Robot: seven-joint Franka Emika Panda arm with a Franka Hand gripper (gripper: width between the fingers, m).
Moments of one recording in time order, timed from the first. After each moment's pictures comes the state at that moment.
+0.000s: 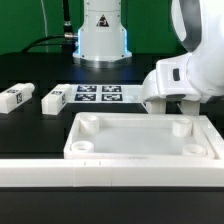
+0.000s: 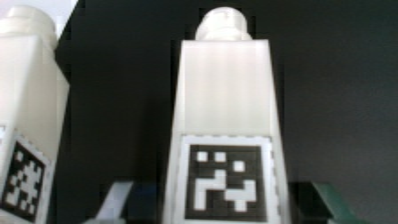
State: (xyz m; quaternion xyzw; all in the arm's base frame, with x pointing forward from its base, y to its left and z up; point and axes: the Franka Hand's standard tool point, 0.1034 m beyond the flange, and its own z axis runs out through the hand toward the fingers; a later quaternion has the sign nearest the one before) arm 0.414 0.155 0.008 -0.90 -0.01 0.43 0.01
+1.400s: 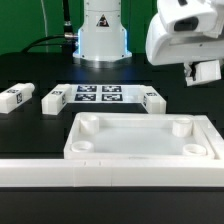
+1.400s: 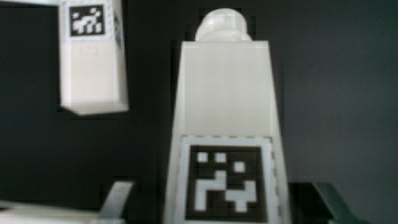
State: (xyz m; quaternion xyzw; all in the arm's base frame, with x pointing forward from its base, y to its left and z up) arm 0.501 0.147 0.098 -0.97 -0.02 0.24 0.04
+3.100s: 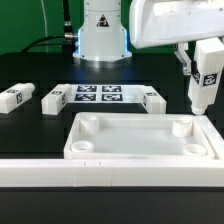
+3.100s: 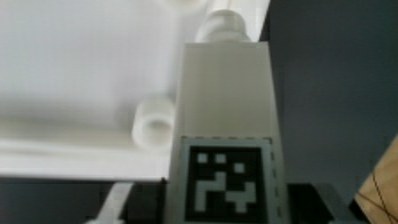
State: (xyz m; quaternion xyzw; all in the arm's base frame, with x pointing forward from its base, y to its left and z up) arm 0.590 0.112 0.131 -0.98 -0.07 -0.17 0.05
